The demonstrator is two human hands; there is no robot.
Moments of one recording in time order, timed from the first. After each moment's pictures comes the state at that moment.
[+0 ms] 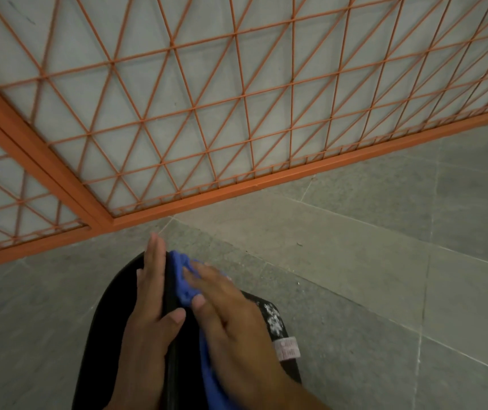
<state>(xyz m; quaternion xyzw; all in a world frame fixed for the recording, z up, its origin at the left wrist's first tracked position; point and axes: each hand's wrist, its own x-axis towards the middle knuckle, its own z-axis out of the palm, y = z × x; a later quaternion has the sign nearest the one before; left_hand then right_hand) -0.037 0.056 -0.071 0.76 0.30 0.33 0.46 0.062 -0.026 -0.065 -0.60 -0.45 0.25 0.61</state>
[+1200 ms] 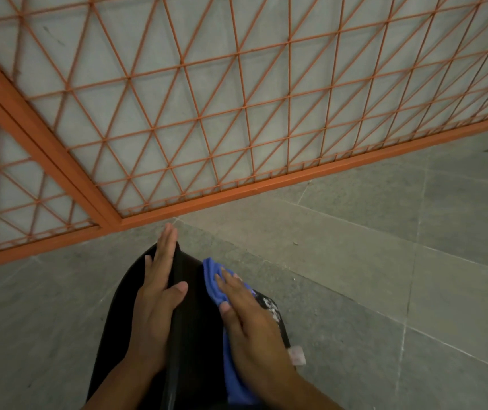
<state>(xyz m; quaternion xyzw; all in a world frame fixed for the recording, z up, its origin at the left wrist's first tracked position) -0.035 0.059 -0.051 0.78 0.30 0.32 0.44 0.059 -0.058 -0.070 -0.69 -0.42 0.29 0.51</state>
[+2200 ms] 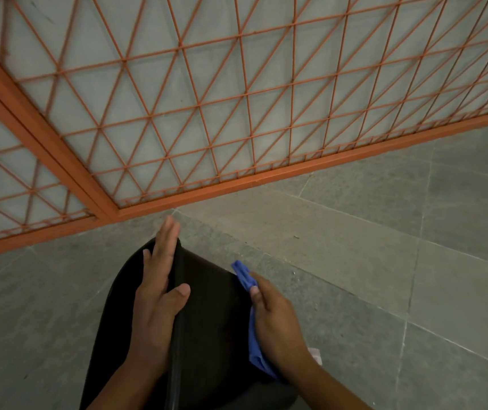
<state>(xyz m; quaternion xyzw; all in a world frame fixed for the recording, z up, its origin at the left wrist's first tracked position) -0.037 0.053 -0.054 0.80 0.26 0.34 0.41 0.084 -0.056 -0.111 -0.75 -0.30 0.29 0.52</state>
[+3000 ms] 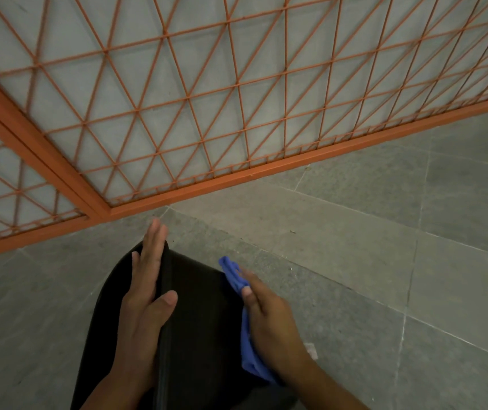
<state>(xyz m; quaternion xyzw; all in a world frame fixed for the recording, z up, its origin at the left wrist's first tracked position) -0.040 0.060 -0.055 0.82 0.27 0.32 0.38 0.087 -0.056 -0.113 -0.71 -0.37 0.28 0.53</state>
